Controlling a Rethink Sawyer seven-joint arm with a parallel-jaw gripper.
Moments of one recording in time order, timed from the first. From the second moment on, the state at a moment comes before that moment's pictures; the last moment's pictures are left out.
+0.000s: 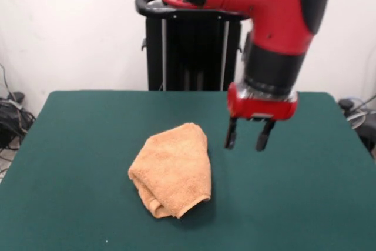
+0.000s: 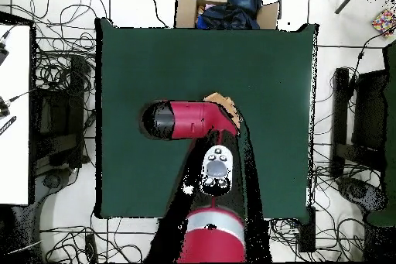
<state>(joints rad) -0.02 -0.60 -0.09 1.55 -0.09 0.52 1.59</state>
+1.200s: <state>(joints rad) -0.05 -0.62 -0.10 1.55 -0.07 0.56 1.59</state>
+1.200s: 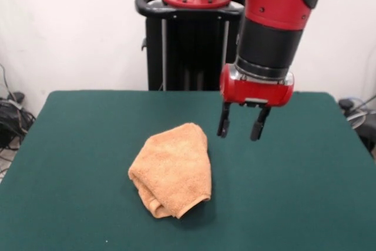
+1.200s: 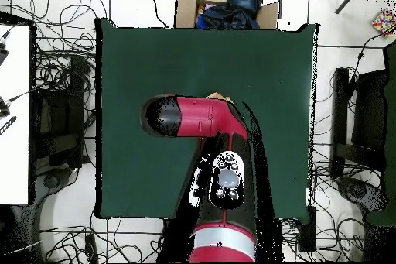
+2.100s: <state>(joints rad) -0.11 -0.54 -0.11 1.53 -0.07 0.54 1.59</state>
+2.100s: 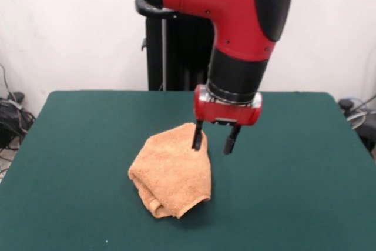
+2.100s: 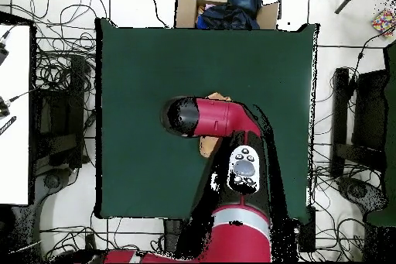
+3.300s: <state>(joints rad) -0.26 -0.35 -0.05 1.46 -0.07 0.37 1.59</state>
